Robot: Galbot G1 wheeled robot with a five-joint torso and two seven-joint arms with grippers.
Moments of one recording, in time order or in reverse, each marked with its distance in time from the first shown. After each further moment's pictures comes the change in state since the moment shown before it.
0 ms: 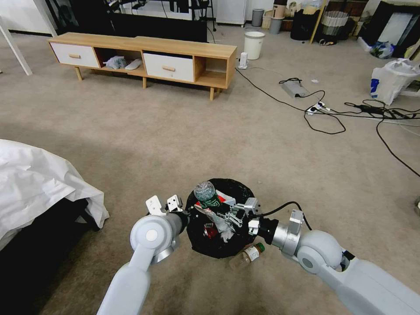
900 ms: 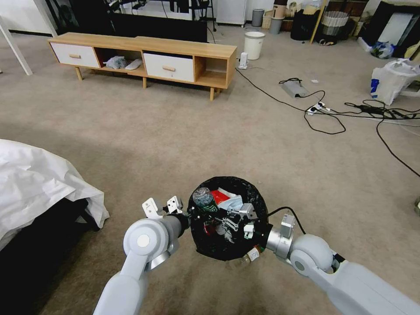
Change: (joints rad) left arm 0.040 -0.013 -0.018 -0.071 -0.062 -0.004 -0.018; right arm 0.010 0.037 -0.046 -0.061 -0.039 0.003 0.016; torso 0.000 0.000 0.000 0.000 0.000
